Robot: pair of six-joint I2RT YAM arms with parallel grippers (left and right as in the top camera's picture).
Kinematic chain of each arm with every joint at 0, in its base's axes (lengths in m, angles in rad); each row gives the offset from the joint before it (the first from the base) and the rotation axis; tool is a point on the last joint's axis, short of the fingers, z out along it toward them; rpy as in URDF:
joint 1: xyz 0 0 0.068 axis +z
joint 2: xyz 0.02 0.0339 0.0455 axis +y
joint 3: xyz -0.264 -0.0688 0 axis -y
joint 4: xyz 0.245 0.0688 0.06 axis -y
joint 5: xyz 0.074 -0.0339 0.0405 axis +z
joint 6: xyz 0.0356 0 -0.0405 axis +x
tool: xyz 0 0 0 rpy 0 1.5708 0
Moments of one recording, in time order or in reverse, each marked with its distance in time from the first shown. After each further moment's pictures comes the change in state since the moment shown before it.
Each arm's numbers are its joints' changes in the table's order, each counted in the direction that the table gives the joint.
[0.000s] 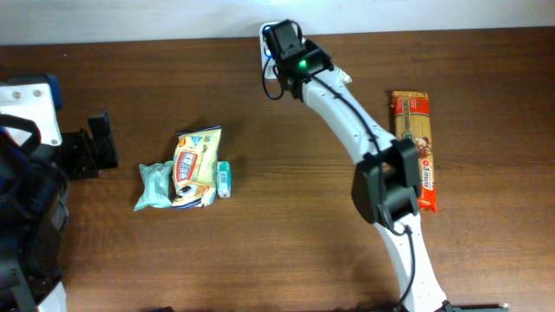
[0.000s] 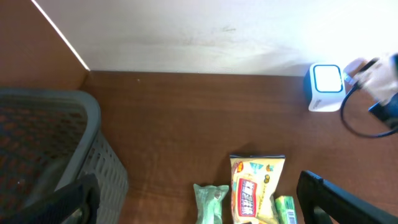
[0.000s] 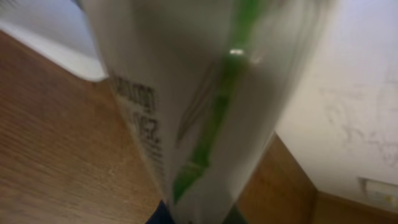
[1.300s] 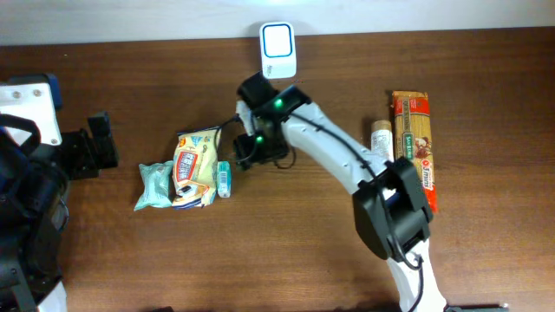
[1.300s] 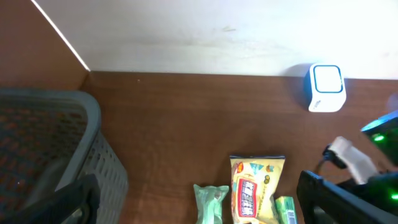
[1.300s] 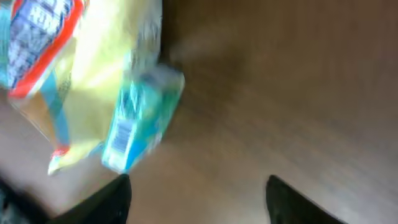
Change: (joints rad) left arm 0.000 0.000 0.000 0.002 0.000 0.000; right arm 0.186 -0.225 -0.417 -0.188 0.948 0.738
